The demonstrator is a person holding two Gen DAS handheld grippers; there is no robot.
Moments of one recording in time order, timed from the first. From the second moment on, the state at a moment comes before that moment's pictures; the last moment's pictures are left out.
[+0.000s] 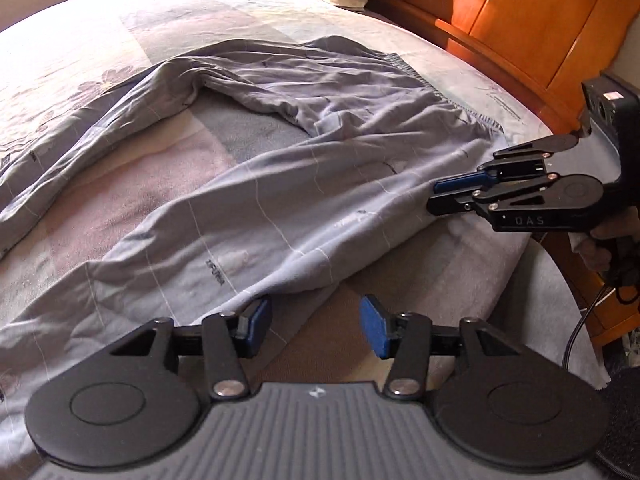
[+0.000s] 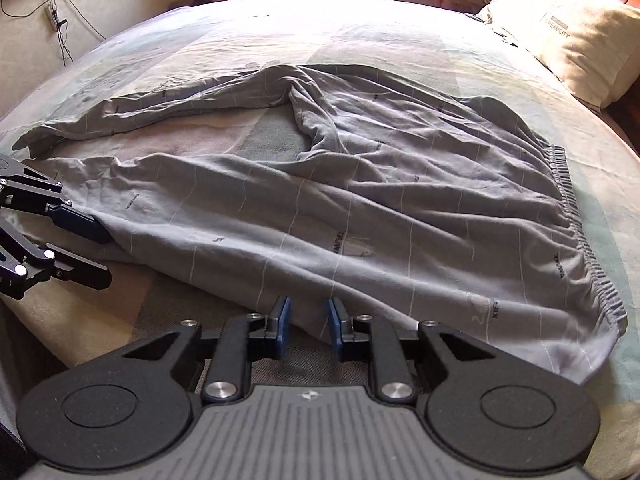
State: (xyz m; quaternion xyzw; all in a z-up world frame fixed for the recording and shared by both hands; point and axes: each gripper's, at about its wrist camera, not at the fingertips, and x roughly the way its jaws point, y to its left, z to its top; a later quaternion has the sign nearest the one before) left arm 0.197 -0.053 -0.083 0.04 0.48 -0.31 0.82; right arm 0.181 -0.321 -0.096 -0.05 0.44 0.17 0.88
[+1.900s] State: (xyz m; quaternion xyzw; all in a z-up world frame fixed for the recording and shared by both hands) left arm 0.228 -0.131 -0.091 0.09 0.43 -0.36 0.82; right arm 0.156 -0.418 -0.111 0.06 0.44 0.09 0.89
